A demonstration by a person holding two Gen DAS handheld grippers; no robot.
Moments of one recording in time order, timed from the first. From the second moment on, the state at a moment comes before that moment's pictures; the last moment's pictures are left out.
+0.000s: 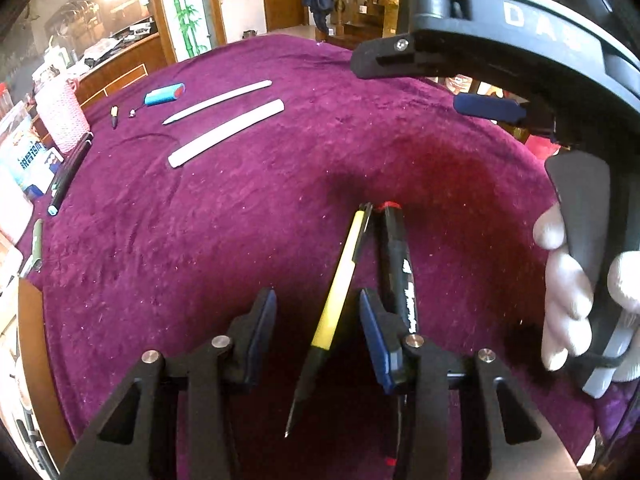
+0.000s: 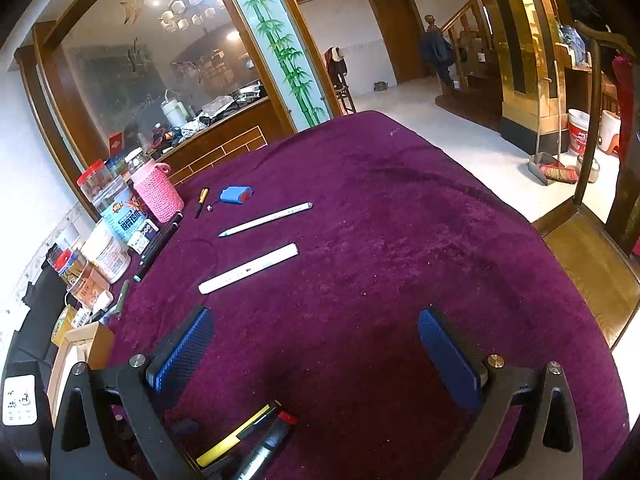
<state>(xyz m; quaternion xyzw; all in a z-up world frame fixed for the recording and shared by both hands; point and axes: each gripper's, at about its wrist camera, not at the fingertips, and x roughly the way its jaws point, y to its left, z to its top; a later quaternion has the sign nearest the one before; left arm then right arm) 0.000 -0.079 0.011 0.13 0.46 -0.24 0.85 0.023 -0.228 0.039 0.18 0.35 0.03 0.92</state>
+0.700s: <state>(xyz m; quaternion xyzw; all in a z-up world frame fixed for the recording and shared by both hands) -0.083 0.054 0.097 -0.05 0.38 -0.21 0.90 0.031 -0.216 0.025 0.16 0.37 0.05 0.91</state>
